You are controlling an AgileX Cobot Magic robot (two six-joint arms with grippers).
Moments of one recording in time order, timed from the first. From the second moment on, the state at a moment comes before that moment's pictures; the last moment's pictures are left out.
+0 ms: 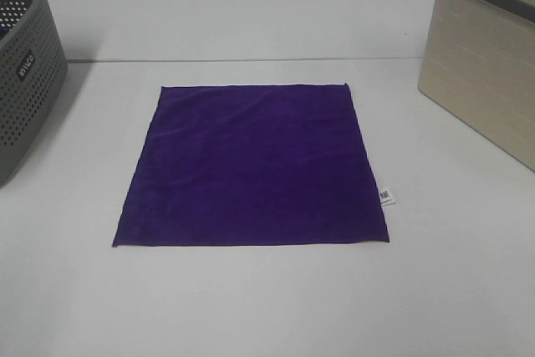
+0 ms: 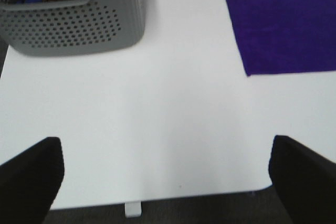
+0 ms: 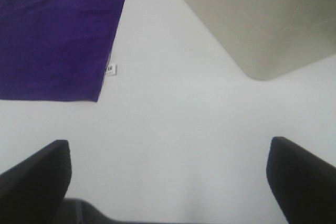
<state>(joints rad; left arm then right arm) -0.03 0.21 -0.63 0.00 1.17 0.01 -0.05 0.14 -0.58 0.14 1.10 -0.11</state>
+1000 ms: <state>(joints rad) -0.03 1.75 -0.94 -0.58 0.86 0.64 -0.29 1.53 -0.85 0.85 1.03 -0.80</state>
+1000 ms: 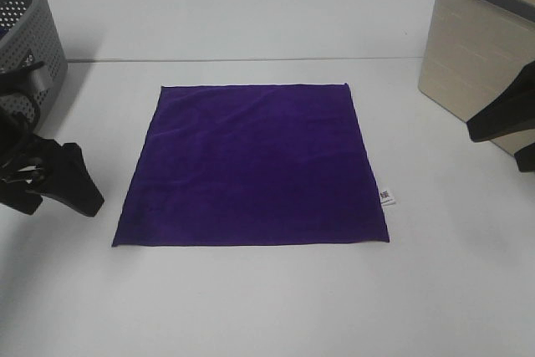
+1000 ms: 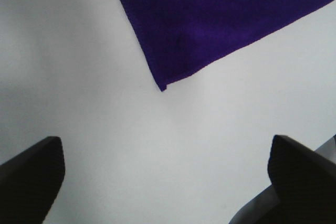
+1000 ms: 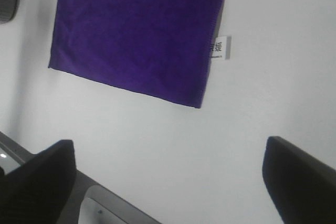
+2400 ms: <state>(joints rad) 0.05 2.01 -0.99 -0.88 0.82 0.88 -0.06 1.97 -0.89 0.98 0.73 -0.93</state>
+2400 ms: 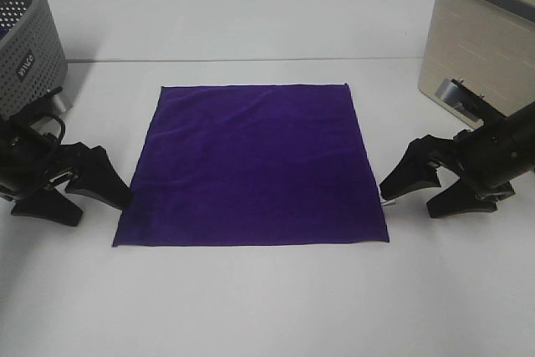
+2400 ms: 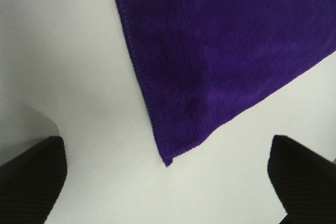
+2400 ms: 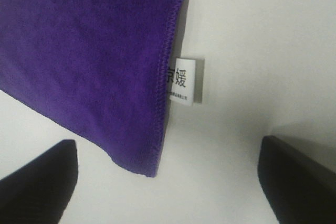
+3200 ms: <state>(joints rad) -0.10 2.03 -1.01 -0.90 0.74 0.81 0.11 2.01 -0.92 1.00 0.64 -0.82</state>
